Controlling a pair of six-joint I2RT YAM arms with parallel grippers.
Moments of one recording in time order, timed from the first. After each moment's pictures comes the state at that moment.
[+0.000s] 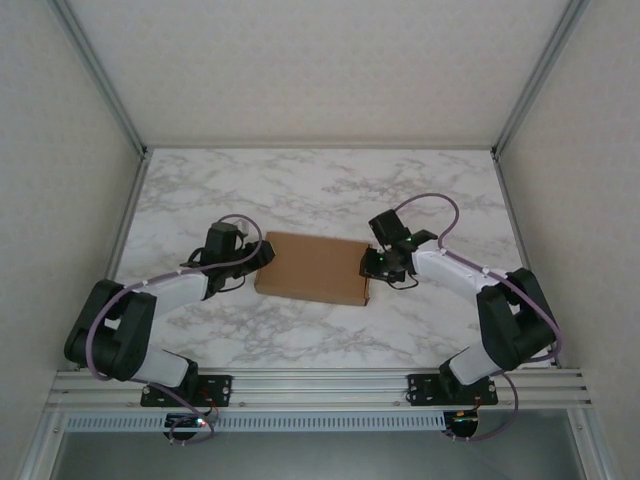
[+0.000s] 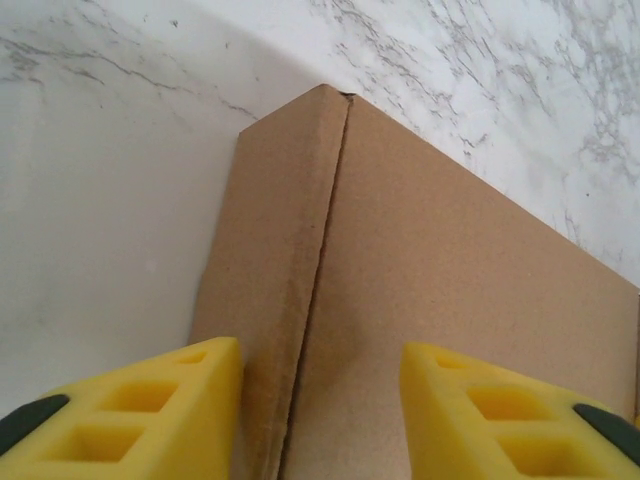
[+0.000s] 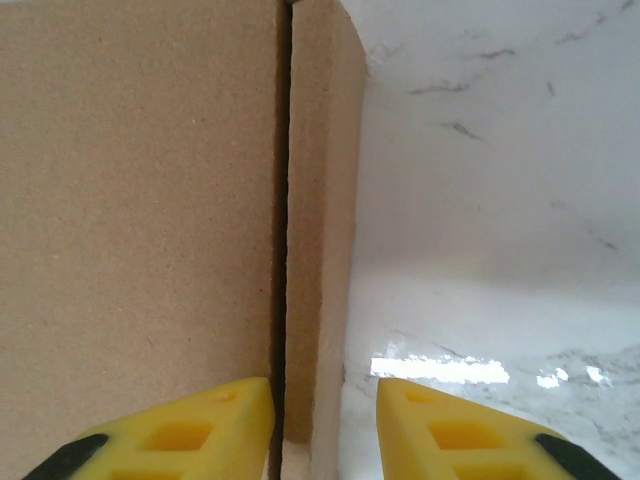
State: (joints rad) left arm -0.29 1.45 0.57 0.16 0.26 -0.75; right arm 0.54 1.53 0.93 -0.59 -0.11 0.63
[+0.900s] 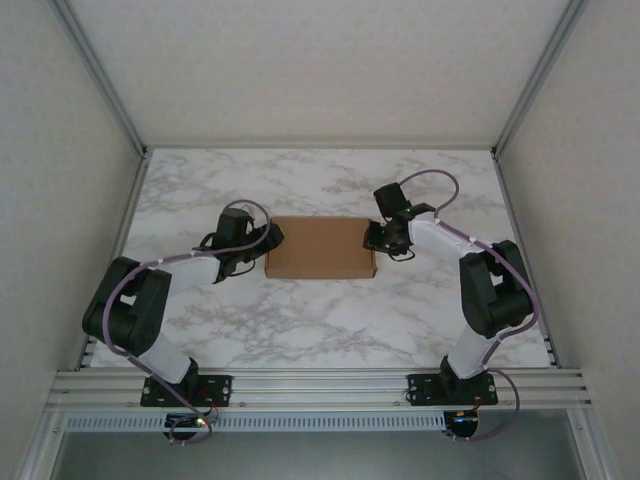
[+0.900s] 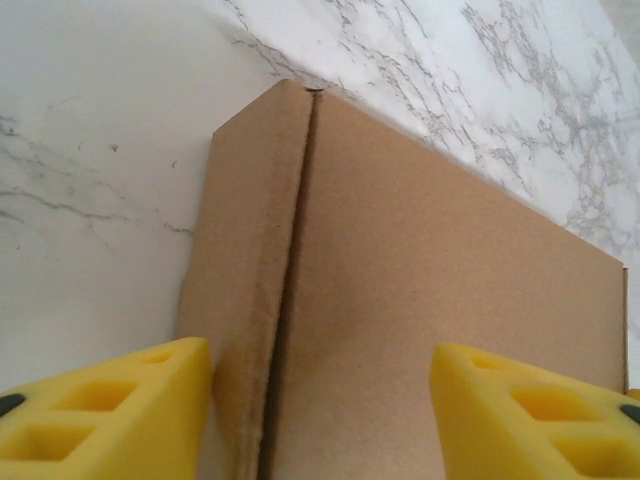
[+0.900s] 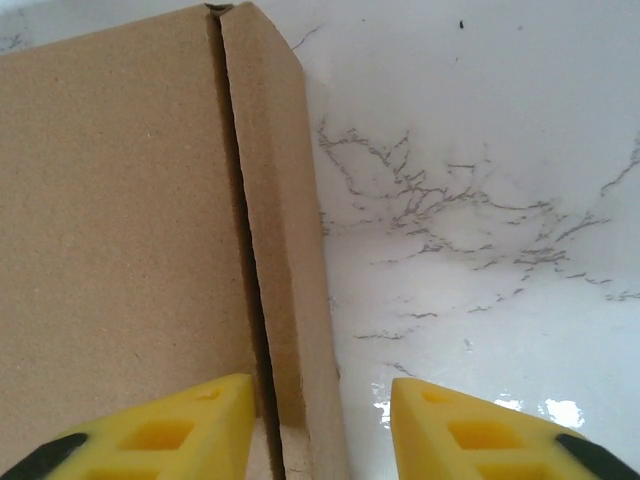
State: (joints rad) left arm -0.32 1.58 0.72 0.17 0.19 -0.81; right arm 0.43 1.72 1.16 -0.62 -0.05 0.54
